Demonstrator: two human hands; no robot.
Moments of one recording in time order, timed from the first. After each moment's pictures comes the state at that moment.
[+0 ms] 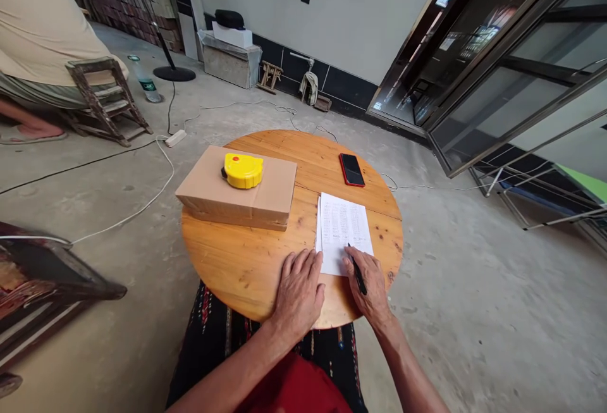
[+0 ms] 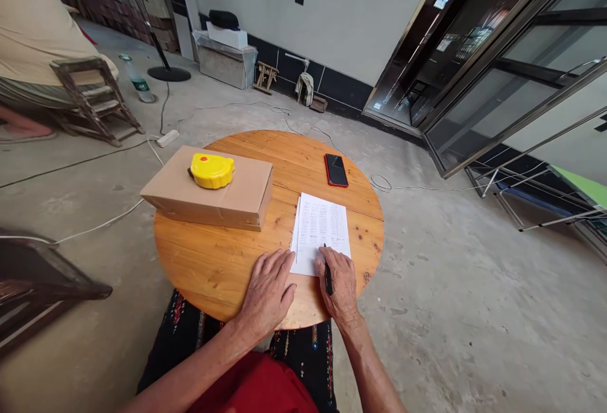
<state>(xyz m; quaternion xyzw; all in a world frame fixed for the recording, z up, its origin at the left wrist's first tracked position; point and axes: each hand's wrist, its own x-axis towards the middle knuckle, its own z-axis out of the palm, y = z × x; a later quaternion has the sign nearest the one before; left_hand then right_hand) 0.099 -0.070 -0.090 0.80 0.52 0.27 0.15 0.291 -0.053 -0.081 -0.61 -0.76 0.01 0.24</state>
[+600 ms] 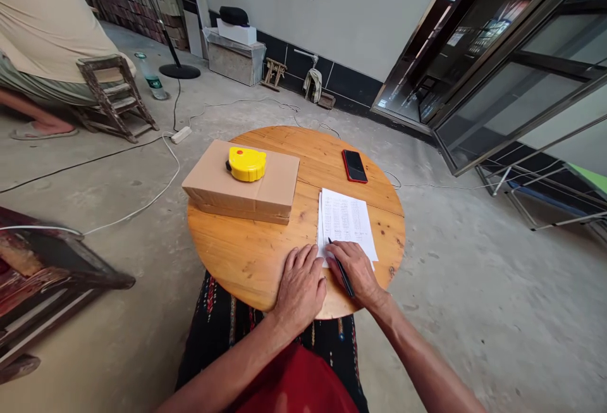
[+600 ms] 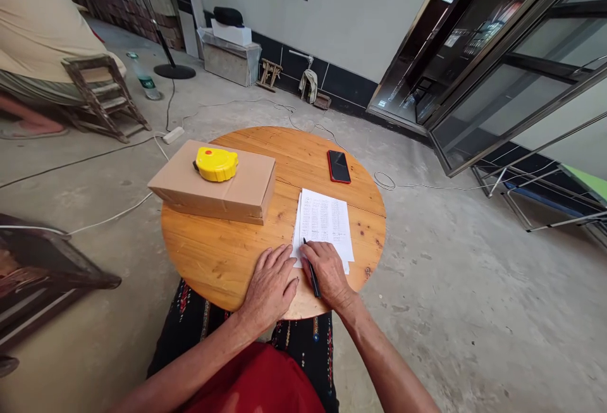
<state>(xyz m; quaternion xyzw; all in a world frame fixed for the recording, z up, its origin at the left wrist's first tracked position) 0.099 -0.075 -0.086 0.80 0.52 0.26 0.15 0.273 -0.036 -0.066 -0.46 -0.87 0.00 0.15</state>
